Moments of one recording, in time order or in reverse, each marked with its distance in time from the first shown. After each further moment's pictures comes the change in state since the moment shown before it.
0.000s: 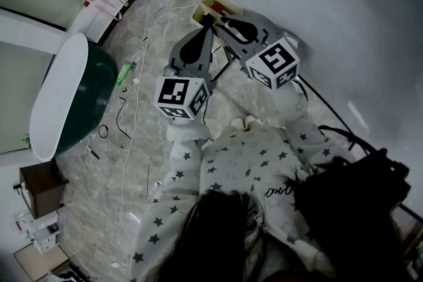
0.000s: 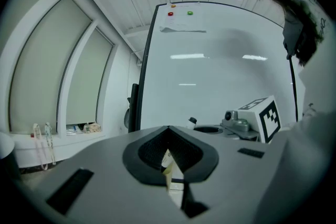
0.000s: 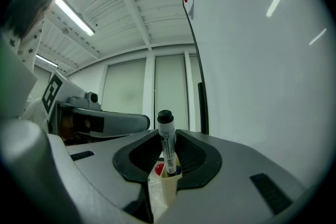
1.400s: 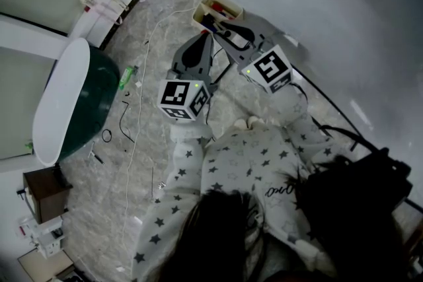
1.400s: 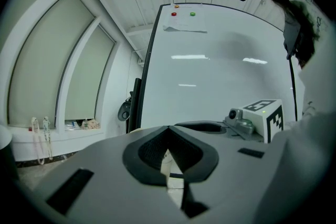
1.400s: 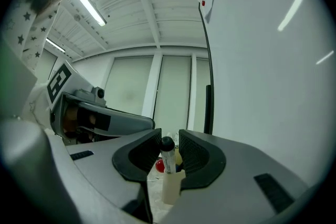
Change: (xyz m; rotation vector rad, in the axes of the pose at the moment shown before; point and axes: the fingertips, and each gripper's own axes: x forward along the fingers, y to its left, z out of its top) left arm -0.002 0.002 -0.021 -0.035 0.001 -0.016; right arm -0.001 0.011 -0.011 -0.136 -0.006 -0.010
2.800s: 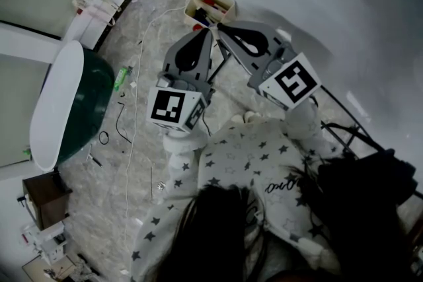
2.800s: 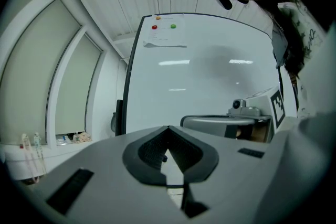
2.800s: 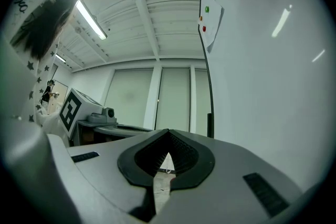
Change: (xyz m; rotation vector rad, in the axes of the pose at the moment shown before) left arm -0.023 -0.049 0.051 0.086 -0.049 -0.088; right arm -0.059 0.026 0.080 0.046 -0.110 0.004
